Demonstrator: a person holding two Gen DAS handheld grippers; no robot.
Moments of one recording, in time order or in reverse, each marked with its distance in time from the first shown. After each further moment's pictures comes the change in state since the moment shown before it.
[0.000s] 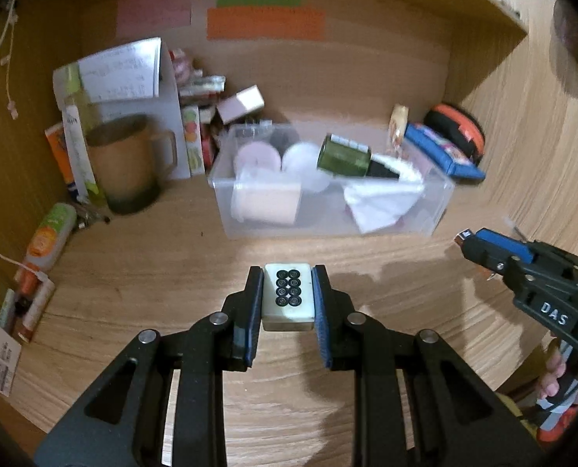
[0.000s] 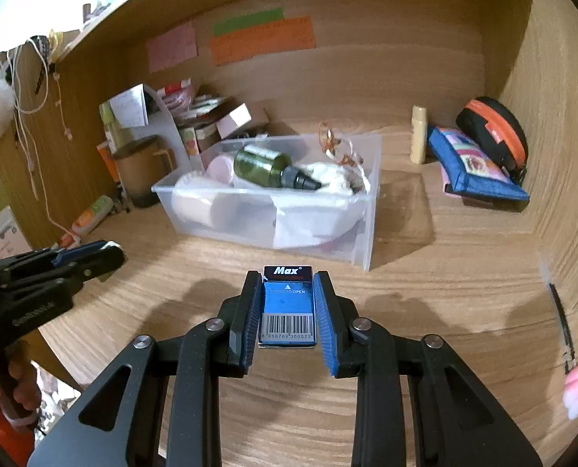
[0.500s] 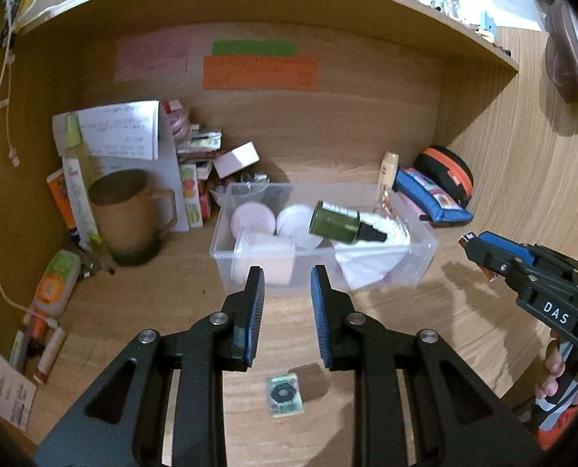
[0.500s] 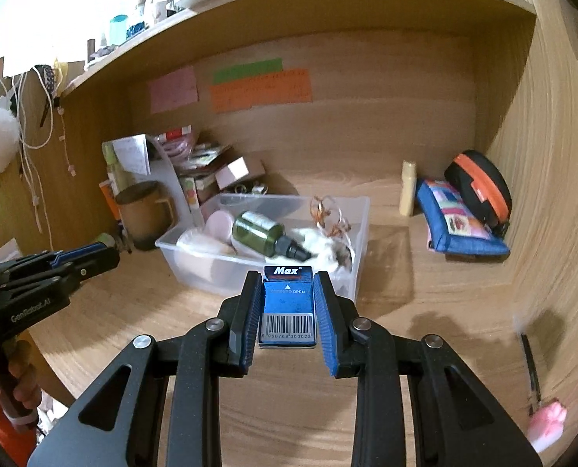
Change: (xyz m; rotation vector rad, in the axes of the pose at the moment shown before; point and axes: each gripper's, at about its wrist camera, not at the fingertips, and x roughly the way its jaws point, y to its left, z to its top) left arm -0.018 0.001 0.040 0.007 -0.110 -0.033; right arm -0.026 0.002 0.040 -0.018 -0.116 -0.029
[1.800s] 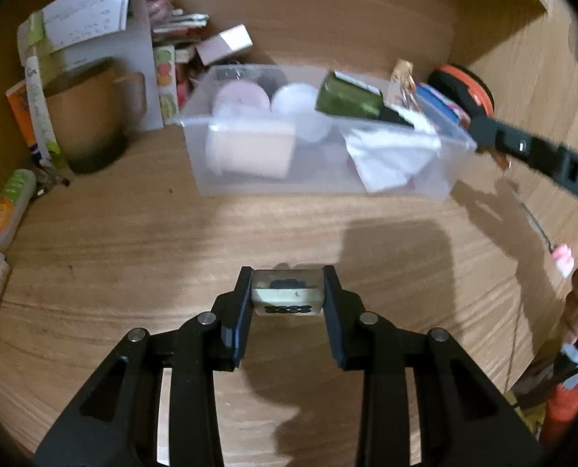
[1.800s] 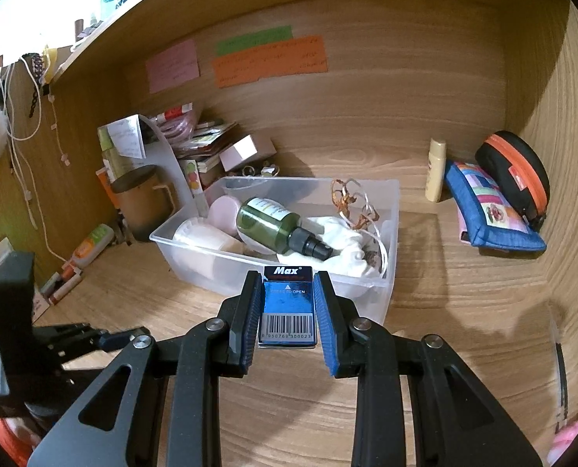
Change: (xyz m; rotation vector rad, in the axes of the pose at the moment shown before) left arm 0.068 0.010 -0.057 -0.042 0.274 -0.044; right arm 0.048 0.007 0.003 0.016 0.080 0.034
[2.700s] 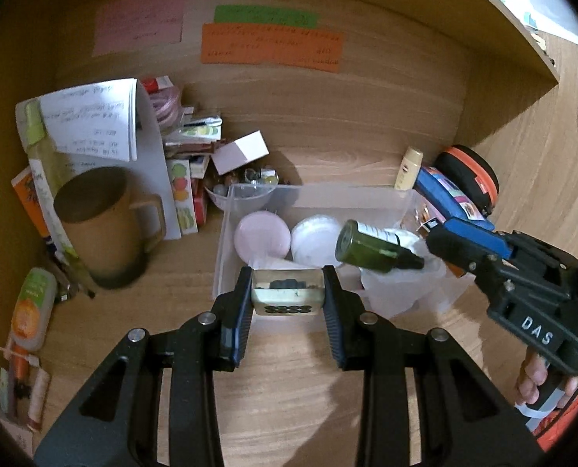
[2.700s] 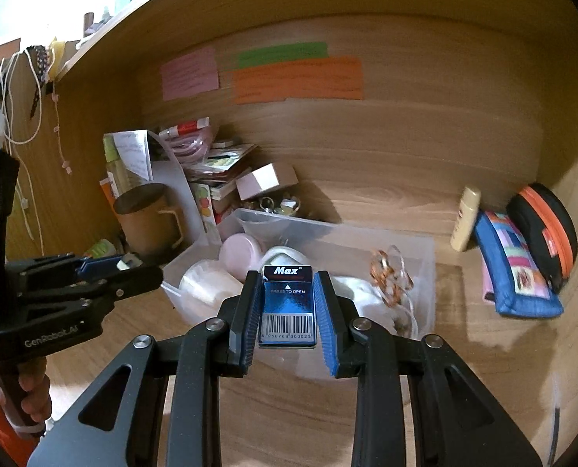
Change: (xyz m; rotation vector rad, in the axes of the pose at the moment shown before) left arm -0.024 0.017 0.093 0.011 -0.169 0.009; right arm 0.034 0.025 0.043 -0.085 -0.036 0.017
